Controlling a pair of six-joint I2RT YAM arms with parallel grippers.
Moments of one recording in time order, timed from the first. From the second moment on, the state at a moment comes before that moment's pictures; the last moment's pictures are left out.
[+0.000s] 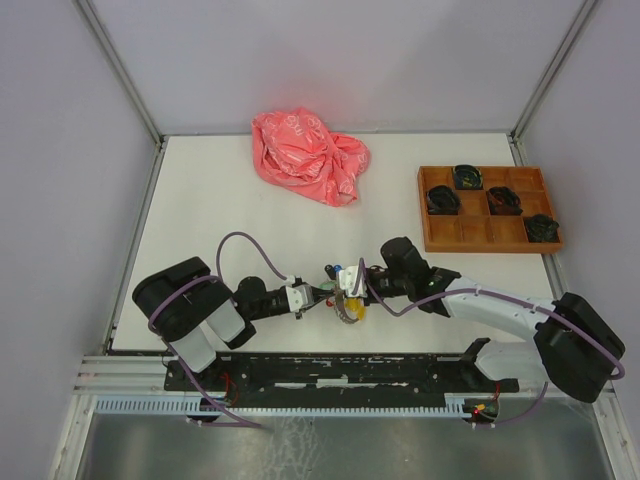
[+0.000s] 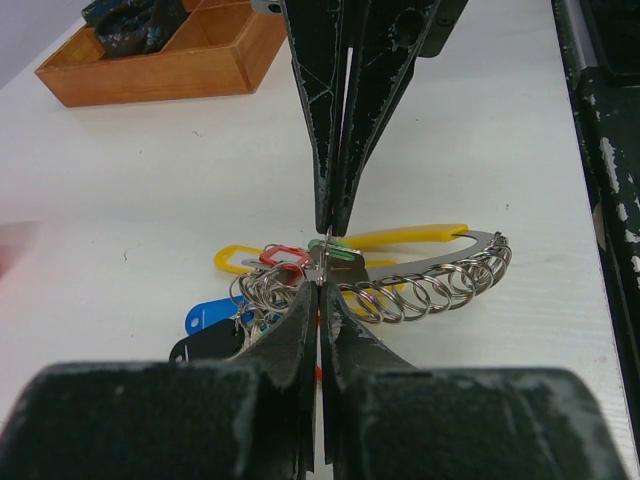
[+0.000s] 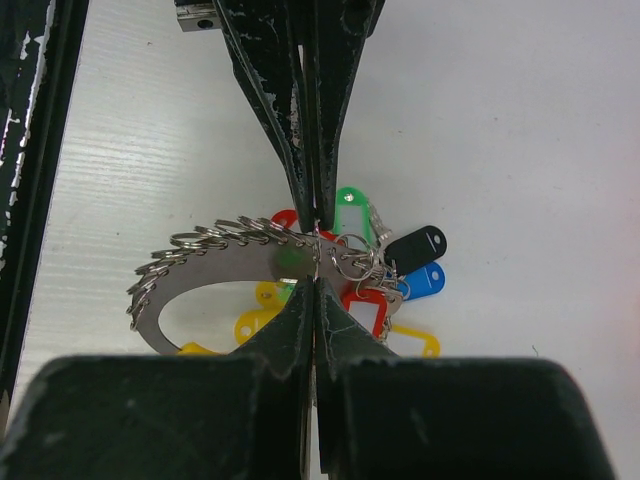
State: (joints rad) left arm -0.78 1.68 0.11 1.53 0.56 0.30; right arm 0.80 1.24 0.56 0.04 -0.56 -0.74
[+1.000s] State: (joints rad) left arm -0.78 1.66 0.11 1.53 0.46 0.11; right arm 0.82 1.26 0.55 0.12 -0.54 -0.79
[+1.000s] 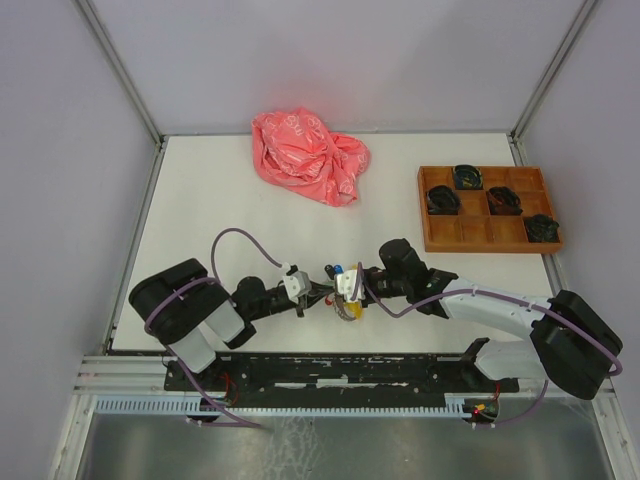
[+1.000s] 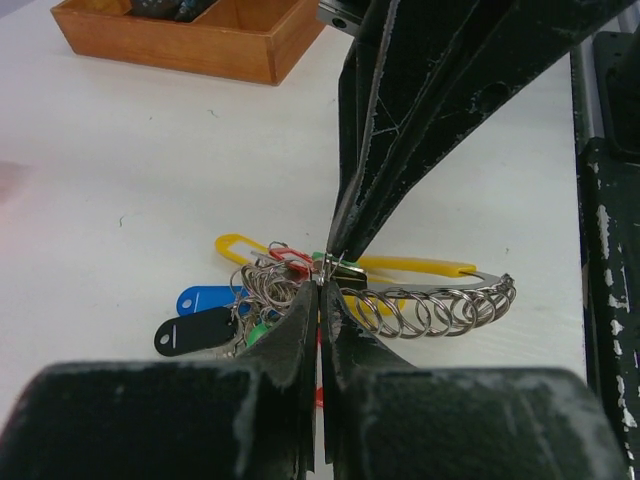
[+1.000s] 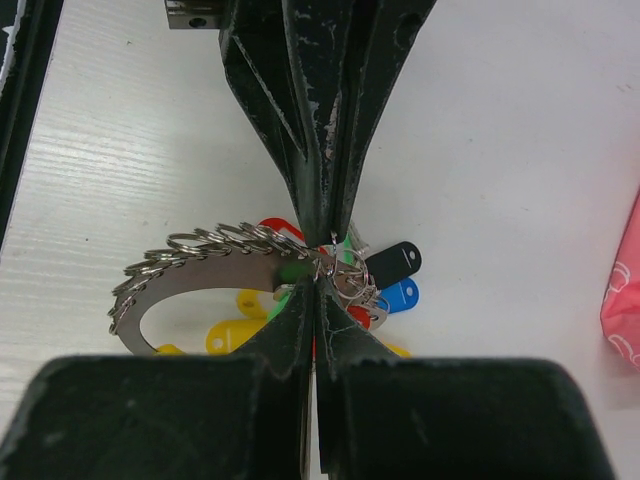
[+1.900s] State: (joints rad) left arm -0.79 1.58 0.09 1.53 0.35 -0.13; right arm 0.83 1.24 0.56 0.04 -0.48 -0.97
